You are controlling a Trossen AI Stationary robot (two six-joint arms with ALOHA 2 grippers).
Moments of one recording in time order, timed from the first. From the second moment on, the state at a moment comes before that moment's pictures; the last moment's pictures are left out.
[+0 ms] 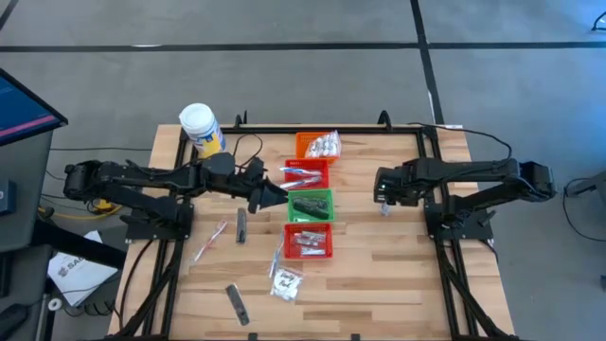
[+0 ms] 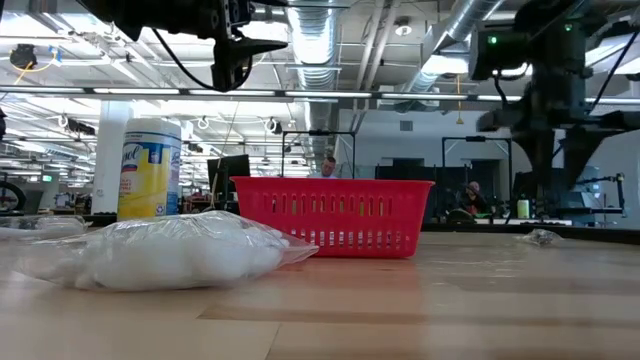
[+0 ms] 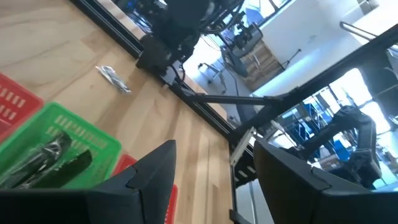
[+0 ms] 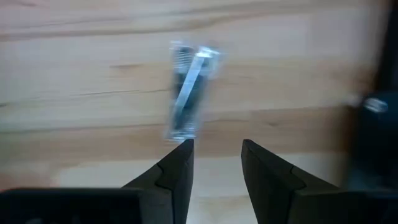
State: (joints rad) left arm 0.11 1.14 0.69 0.27 0.24 -0.76; right arm -0.19 1.19 0.76 -1.09 0.06 1.43
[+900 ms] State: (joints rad) left arm 0.11 1.14 0.69 0.27 0.26 -0.76; right arm -0.16 1.43 0.76 -0.89 0.02 1.51
